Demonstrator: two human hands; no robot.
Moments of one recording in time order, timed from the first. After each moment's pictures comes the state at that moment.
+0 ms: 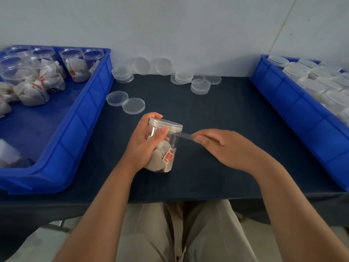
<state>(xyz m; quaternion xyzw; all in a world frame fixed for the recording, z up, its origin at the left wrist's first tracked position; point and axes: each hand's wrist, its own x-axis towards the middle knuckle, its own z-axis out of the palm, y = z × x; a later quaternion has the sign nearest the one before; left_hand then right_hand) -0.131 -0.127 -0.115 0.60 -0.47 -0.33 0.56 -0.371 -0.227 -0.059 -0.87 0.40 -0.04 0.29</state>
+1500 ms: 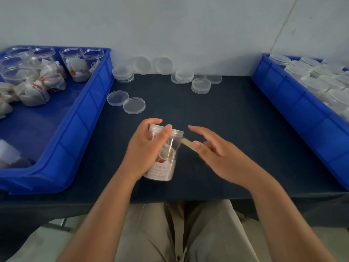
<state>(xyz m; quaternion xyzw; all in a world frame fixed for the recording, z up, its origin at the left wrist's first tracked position) -0.152 -0.114 -0.100 0.67 -0.43 -0.28 0.54 -0.370 -0.198 -0.073 -0.85 0.36 -0.12 0.37</state>
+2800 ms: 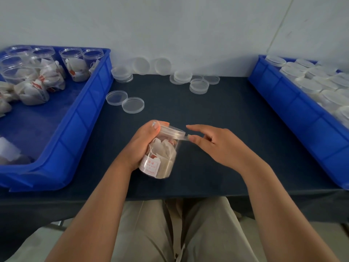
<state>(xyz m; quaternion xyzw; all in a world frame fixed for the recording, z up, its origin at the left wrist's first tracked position) -0.123 -0.134 -0.129 0.51 -0.42 -0.48 0.58 -0.363 -0.226 -0.075 -0.87 0.40 -0.11 0.27</state>
